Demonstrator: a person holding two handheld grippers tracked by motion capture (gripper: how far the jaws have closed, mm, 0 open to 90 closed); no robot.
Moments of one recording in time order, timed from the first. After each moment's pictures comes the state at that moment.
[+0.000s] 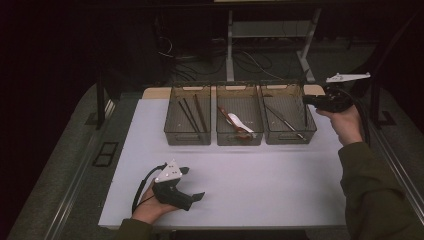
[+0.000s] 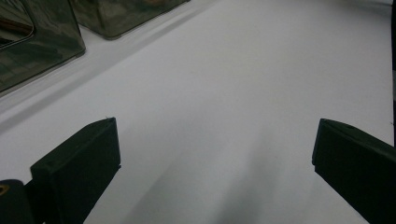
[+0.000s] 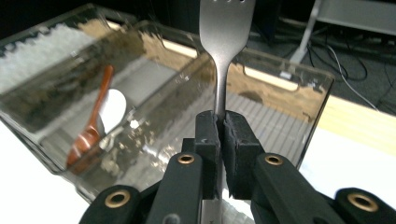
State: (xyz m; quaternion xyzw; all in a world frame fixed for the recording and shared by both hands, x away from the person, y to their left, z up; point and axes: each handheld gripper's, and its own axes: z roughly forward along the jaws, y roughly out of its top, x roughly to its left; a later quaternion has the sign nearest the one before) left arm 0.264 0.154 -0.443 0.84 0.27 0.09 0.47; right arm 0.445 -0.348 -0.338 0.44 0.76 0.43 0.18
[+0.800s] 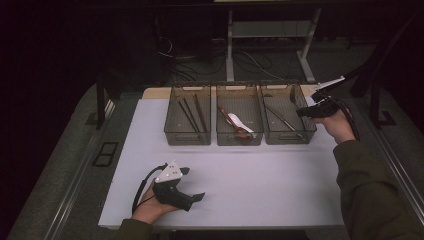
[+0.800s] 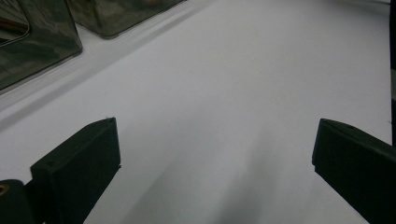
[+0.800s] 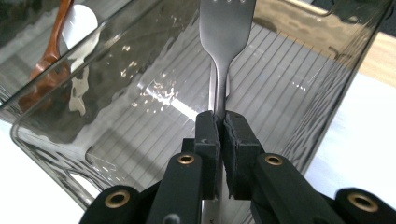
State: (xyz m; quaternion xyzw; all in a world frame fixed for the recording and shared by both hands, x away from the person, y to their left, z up) left arm 0.264 0.153 -0.444 0.84 0.26 0.08 0.47; right arm 0.468 -0.334 -0.374 0.45 0.82 0.32 0.13
